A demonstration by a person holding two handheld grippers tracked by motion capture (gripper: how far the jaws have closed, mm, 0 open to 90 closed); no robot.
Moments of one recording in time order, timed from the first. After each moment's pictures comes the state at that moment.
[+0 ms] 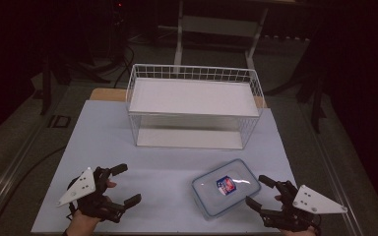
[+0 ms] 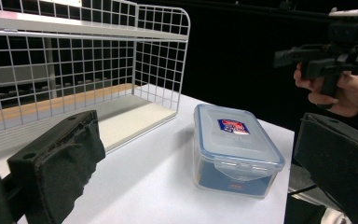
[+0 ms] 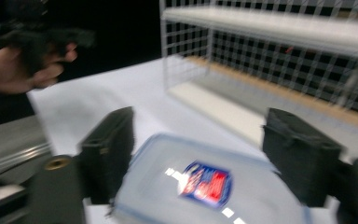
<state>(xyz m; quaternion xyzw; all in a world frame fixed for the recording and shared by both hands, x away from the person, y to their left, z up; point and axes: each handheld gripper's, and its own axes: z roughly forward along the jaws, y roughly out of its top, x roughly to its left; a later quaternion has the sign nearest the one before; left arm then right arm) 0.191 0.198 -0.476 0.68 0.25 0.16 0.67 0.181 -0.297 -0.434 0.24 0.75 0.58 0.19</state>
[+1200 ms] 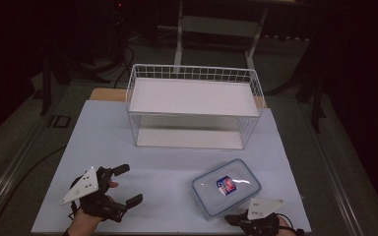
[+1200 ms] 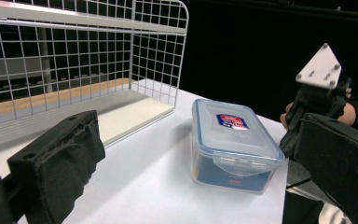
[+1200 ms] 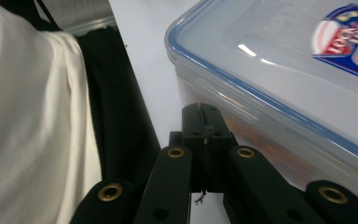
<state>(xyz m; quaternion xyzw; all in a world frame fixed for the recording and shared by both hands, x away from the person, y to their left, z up) 0.195 0.196 -0.480 0.69 0.25 0.15 0.66 0.194 -0.257 -0.512 0.15 0.90 0.40 0.05</state>
